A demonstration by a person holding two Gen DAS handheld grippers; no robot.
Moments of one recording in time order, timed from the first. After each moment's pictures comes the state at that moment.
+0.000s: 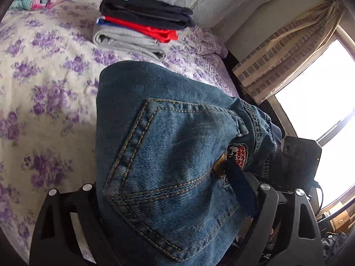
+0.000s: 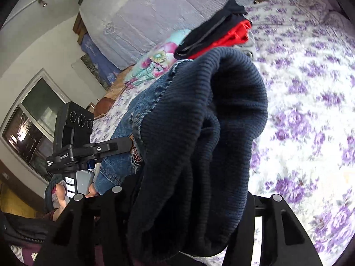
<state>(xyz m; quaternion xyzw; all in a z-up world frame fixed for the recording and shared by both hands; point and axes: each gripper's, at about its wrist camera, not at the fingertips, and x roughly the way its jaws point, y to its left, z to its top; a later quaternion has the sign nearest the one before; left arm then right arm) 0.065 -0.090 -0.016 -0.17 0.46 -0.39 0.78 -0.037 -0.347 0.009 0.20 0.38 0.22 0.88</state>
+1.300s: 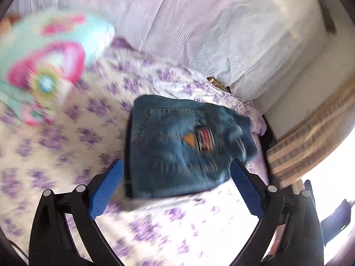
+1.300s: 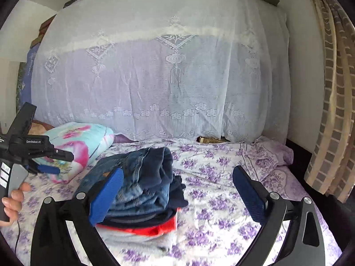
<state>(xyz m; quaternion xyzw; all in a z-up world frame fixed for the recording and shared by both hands) 0.347 -0.079 0.123 -0.17 0.42 -0.26 0.85 0.166 -0.366 0.174 -0.02 0.17 -0.08 0.98</state>
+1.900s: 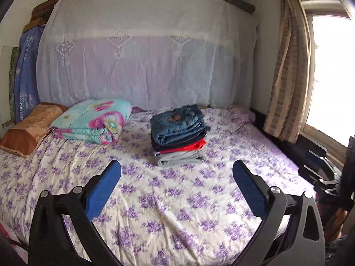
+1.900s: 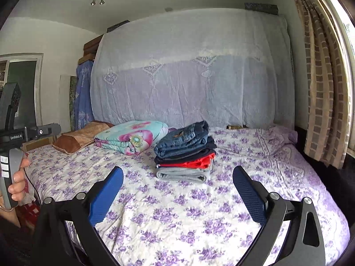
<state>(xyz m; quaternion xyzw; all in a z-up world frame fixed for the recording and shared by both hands) -0.056 -0.011 0.168 -0.01 0.21 -0.20 0.96 -0.137 -0.330 0.149 0.01 0.16 0.02 0.99</state>
